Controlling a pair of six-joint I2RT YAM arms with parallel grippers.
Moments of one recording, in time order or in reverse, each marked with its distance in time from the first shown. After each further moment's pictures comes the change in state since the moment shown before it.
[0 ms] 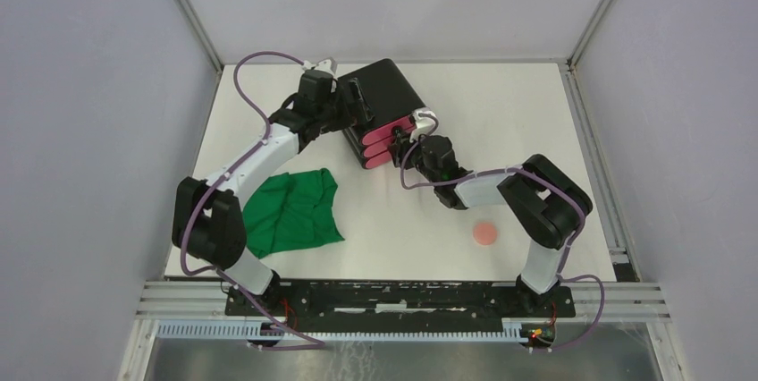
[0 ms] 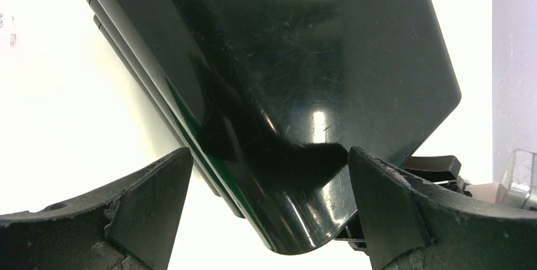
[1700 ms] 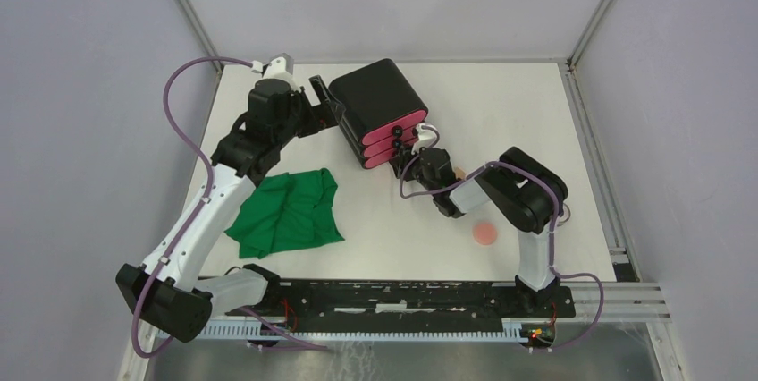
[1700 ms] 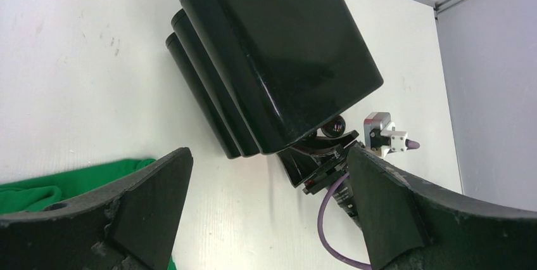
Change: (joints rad) left arm -0.001 -0.423 -0.036 -0.201 -0.154 0.002; right arm 0.000 0.163 -0.059 0.172 -0.001 0.093
